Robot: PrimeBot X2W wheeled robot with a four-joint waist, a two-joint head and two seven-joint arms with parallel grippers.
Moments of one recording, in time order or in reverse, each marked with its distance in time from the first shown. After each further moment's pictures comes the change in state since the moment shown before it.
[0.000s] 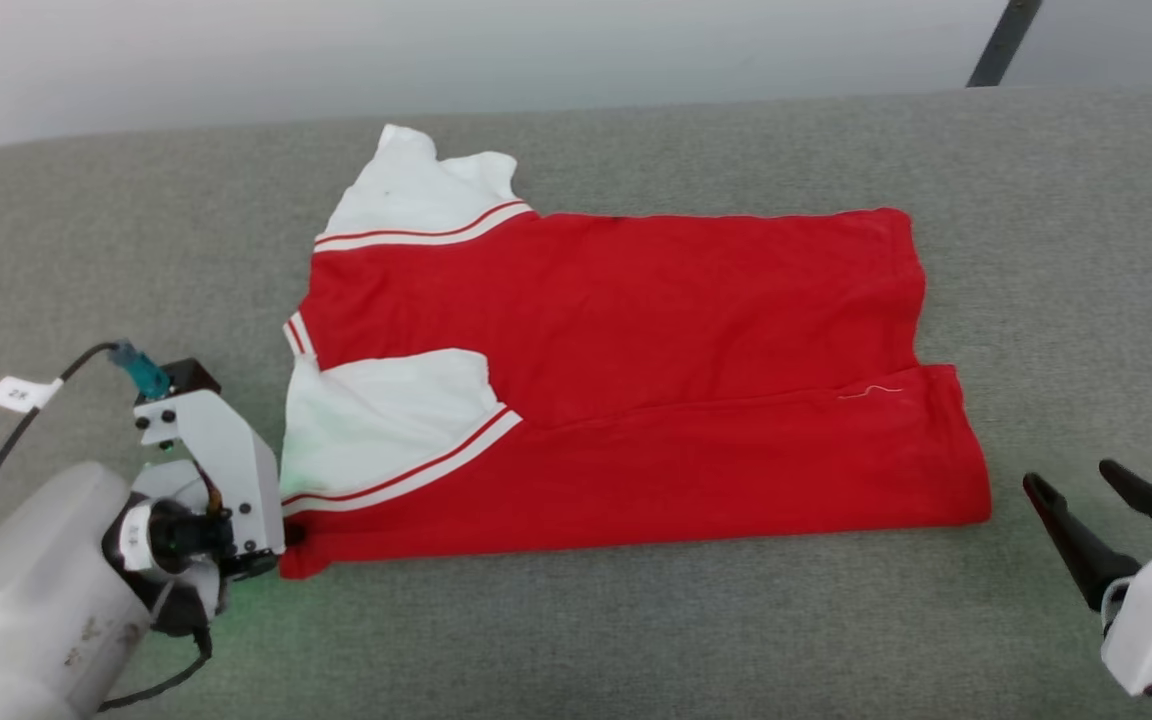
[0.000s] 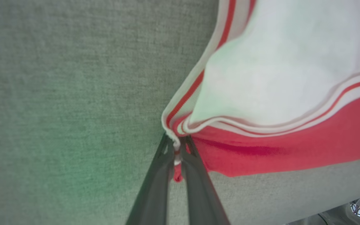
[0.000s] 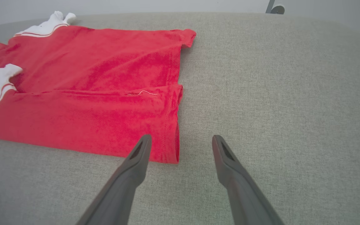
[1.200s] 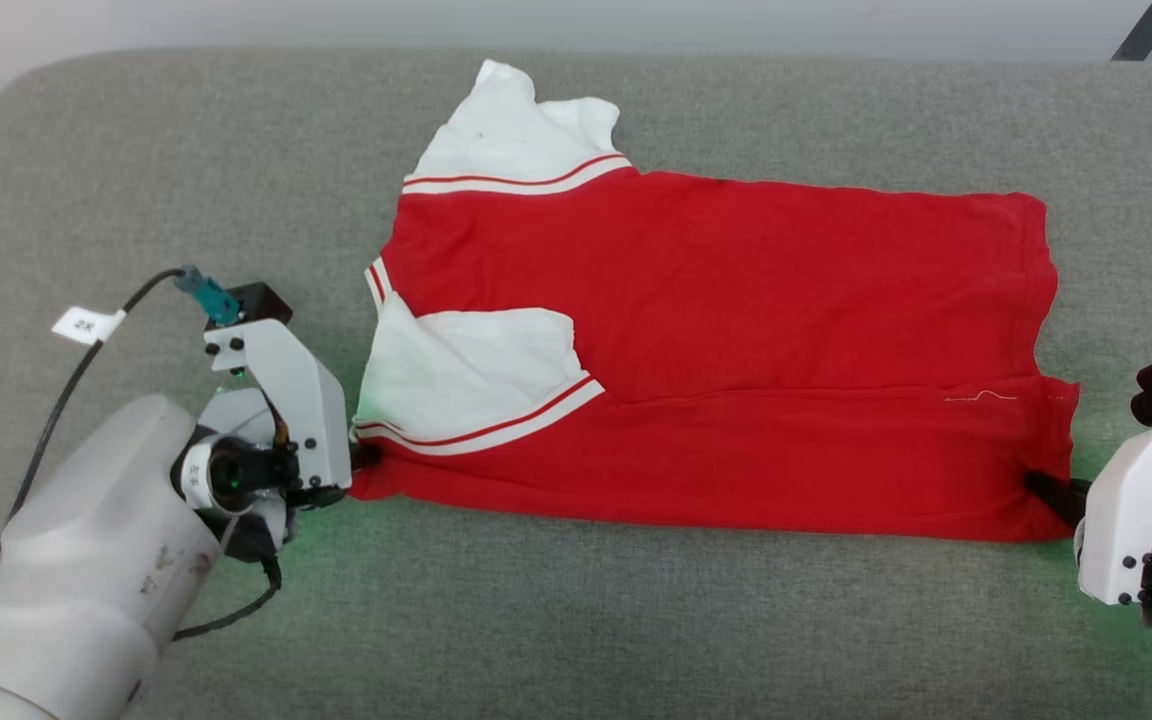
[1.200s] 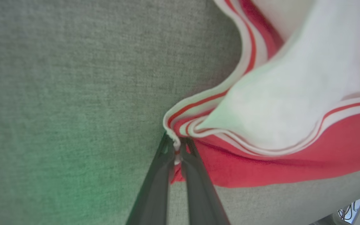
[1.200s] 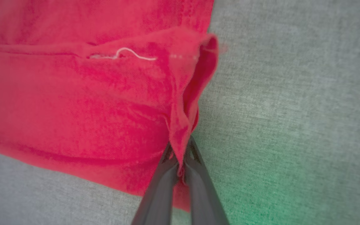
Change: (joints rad) left arm -0.128 -0.140 -0.001 0.138 0.024 -0.119 -0.054; right arm -0.307 -0.068 0.153 0.464 0.114 0.000 0.181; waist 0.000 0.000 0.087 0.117
